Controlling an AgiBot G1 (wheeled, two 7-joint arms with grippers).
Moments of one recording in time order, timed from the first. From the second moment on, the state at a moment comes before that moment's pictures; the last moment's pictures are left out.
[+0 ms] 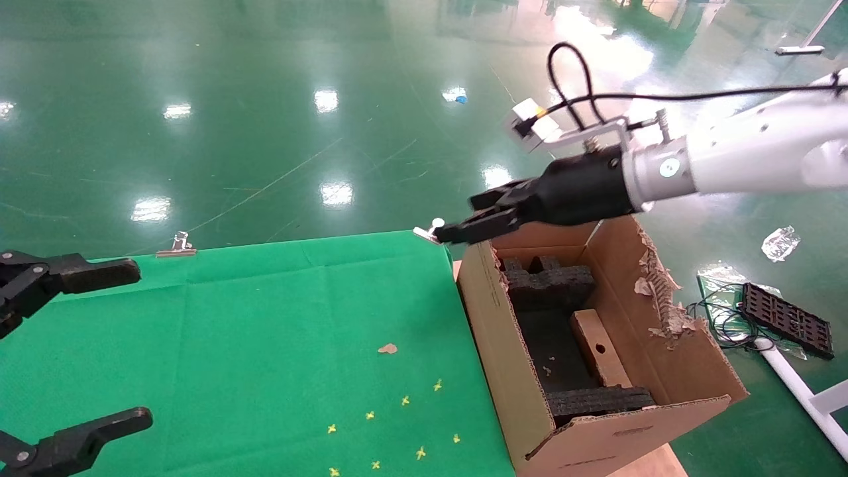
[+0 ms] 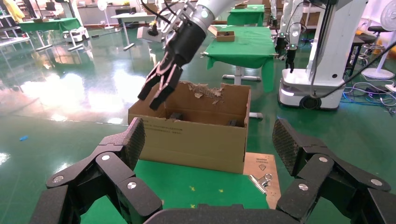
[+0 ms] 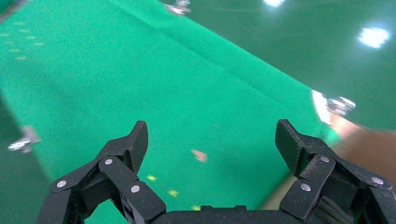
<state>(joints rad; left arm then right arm) -1.08 0.60 0.30 -1.28 0.72 1.49 -0.18 1.87 -0.76 -1.27 0.56 -0.96 -1.32 0.53</state>
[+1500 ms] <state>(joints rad) -1.08 0.60 0.30 -1.28 0.72 1.49 -0.18 1.05 -0.61 -0.25 1.30 -0.72 -1.50 0.18</state>
